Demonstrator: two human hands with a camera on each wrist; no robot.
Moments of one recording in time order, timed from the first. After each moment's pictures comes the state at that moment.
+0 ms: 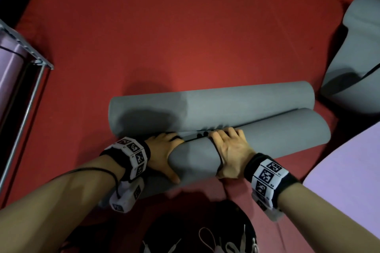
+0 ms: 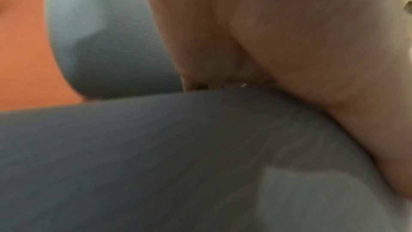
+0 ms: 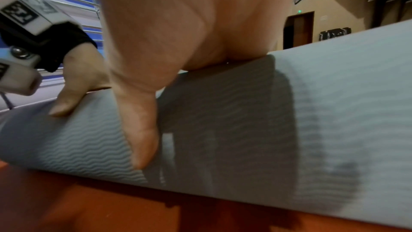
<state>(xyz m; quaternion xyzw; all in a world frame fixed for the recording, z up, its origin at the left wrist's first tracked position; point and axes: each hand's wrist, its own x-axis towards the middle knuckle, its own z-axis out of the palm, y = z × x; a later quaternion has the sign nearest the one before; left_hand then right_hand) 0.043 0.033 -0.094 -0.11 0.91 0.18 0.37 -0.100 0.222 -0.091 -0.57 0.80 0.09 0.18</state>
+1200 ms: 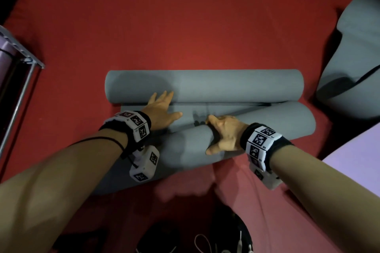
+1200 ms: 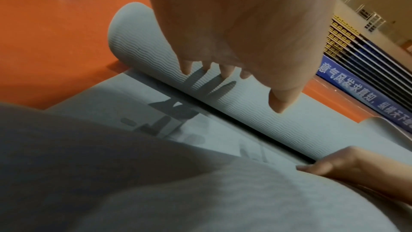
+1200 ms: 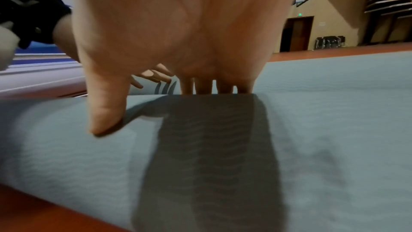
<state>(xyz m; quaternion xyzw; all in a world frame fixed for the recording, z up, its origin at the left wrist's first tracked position) -0.019 -0.013 -0.080 -0.31 0.89 0.28 0.19 -0.149 0.180 -0.065 -0.51 0.80 0.05 0.31</state>
